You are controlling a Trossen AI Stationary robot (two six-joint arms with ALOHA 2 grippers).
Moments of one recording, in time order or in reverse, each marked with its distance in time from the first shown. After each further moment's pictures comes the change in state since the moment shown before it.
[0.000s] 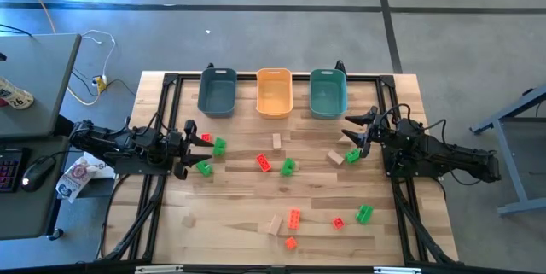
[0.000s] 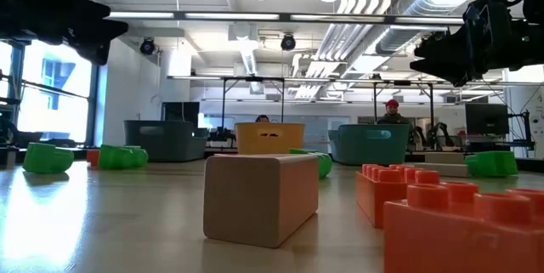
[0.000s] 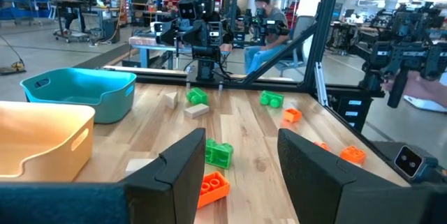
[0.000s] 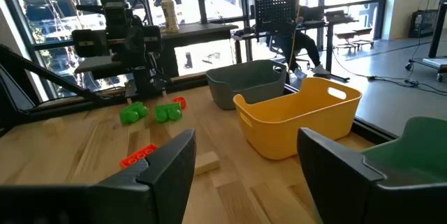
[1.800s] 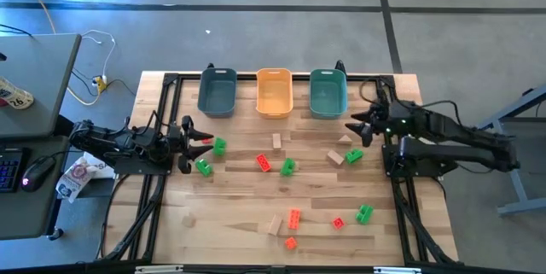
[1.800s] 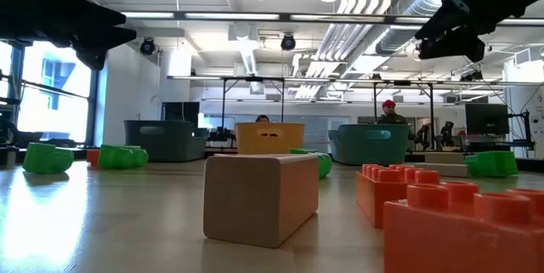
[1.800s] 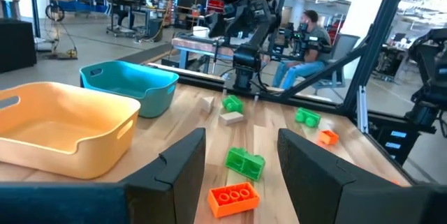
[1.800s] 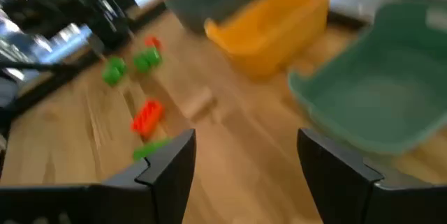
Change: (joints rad) left arm 0.000 0.000 0.000 0.014 -0.170 -0.099; right arm 0.000 0.441 0.540 -0.595 0.035 0.372
